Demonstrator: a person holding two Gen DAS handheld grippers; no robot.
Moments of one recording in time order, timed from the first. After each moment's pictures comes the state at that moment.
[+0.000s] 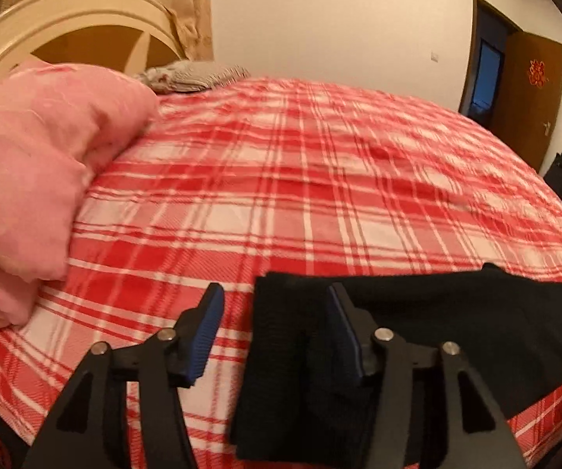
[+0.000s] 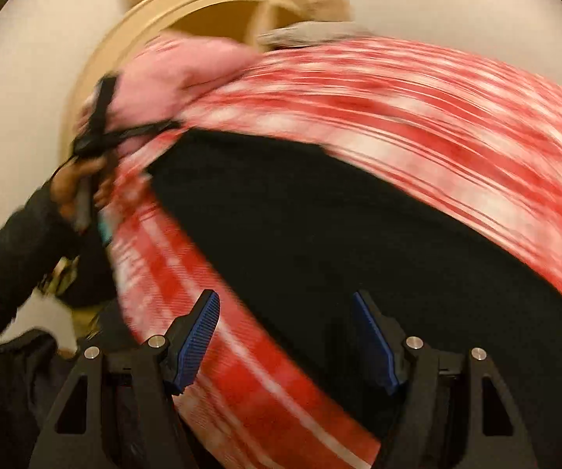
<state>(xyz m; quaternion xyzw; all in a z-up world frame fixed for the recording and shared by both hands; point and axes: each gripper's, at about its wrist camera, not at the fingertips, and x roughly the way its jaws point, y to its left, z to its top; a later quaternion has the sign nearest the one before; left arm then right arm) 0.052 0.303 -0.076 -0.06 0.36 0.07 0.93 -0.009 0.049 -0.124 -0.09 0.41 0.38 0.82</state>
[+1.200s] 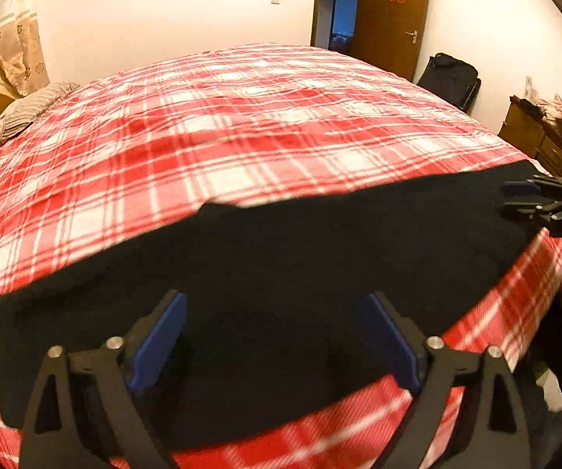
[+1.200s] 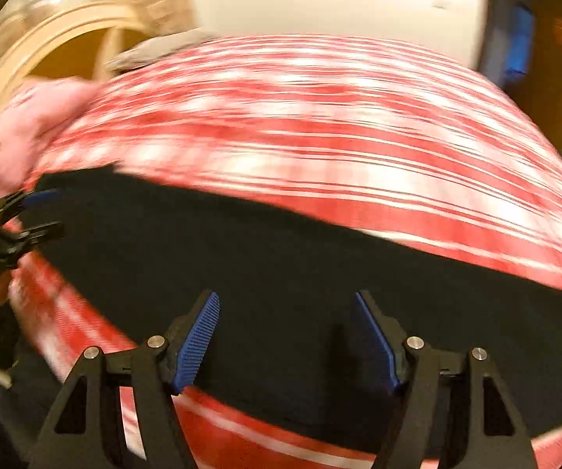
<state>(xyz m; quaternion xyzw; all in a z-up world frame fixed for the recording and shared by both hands) 0.060 0.082 -0.085 0.05 0.41 -0.18 0.89 -0.005 -0.124 -0.095 -0.05 0.44 0.07 0.90</state>
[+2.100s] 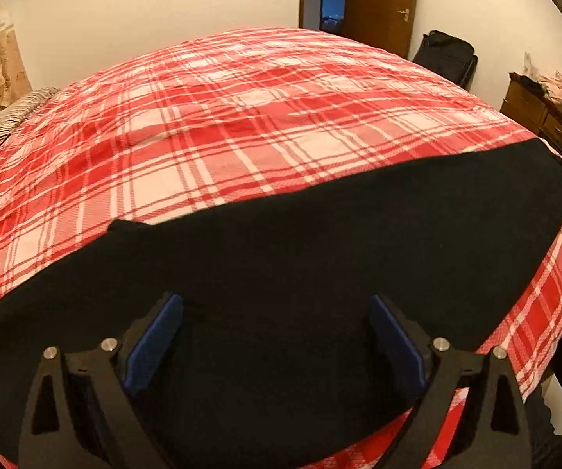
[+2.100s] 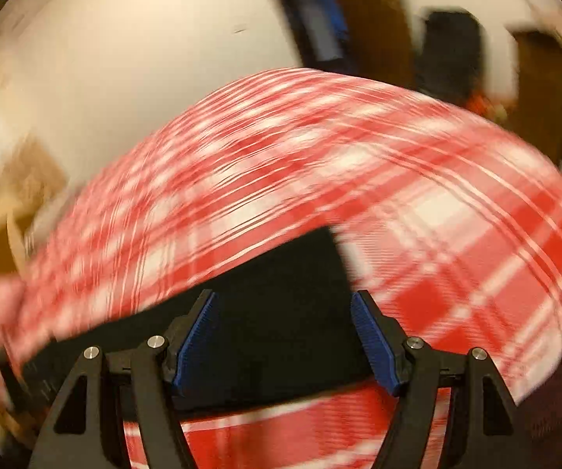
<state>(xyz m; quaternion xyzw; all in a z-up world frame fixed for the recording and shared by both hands) 0.073 0.025 -0.110 0.08 0.43 -0.18 0.88 -0.102 -0.384 -0.047 0.22 0.33 -0.12 0.91</state>
